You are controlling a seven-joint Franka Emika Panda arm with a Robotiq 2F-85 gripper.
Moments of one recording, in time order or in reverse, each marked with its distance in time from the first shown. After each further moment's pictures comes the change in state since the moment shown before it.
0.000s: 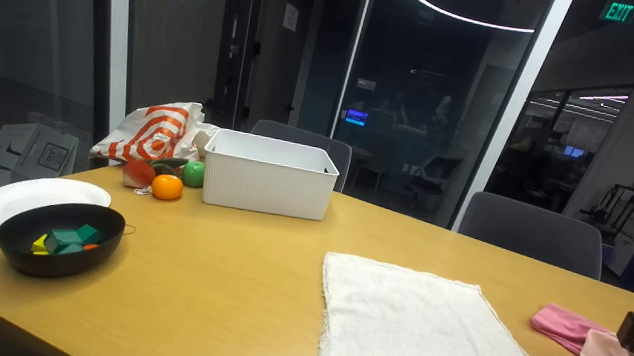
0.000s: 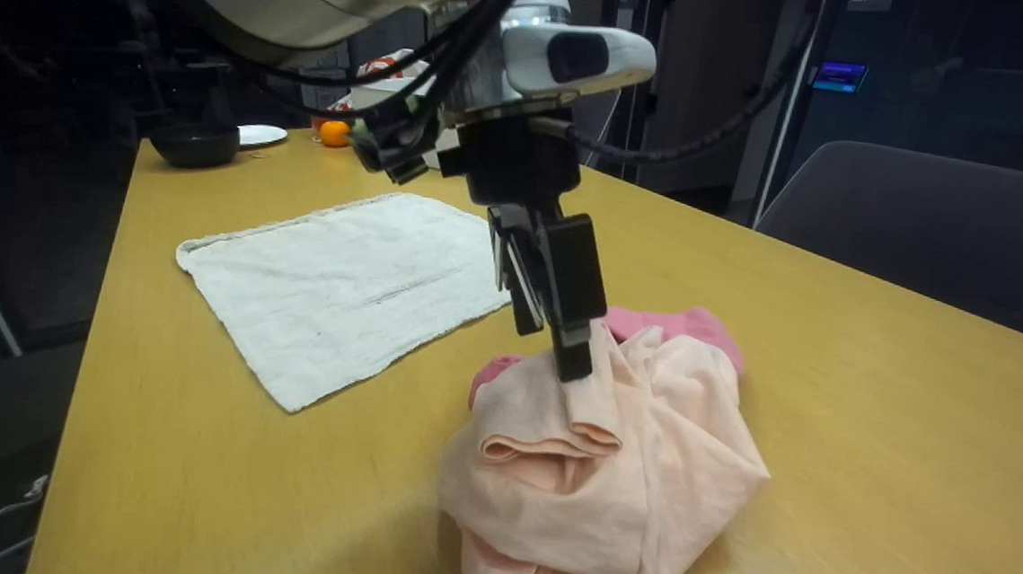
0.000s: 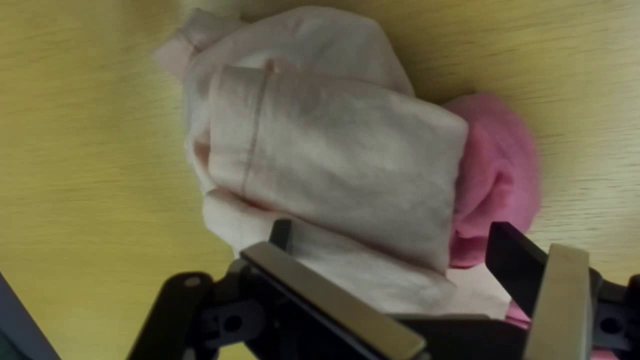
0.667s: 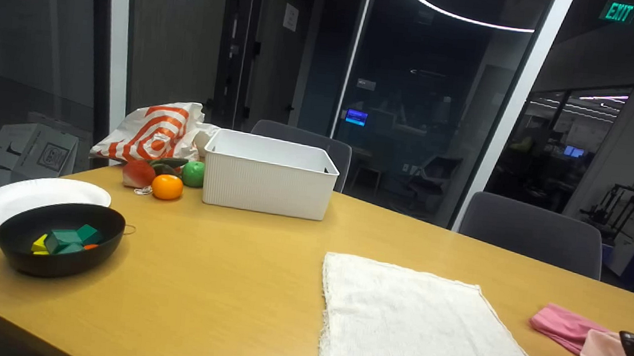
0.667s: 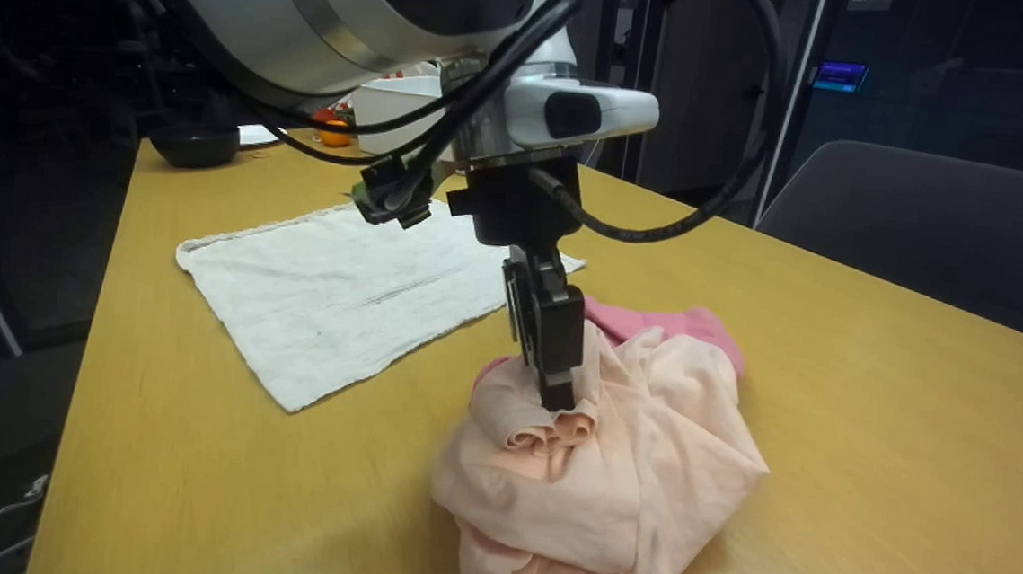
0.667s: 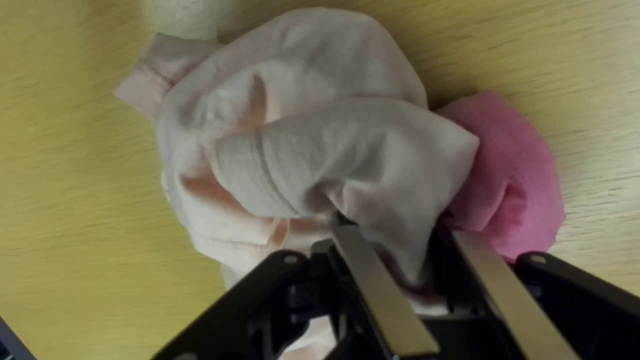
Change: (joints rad) arm 0.029 0.064 -0.038 -0.003 -0.024 0.043 0.134
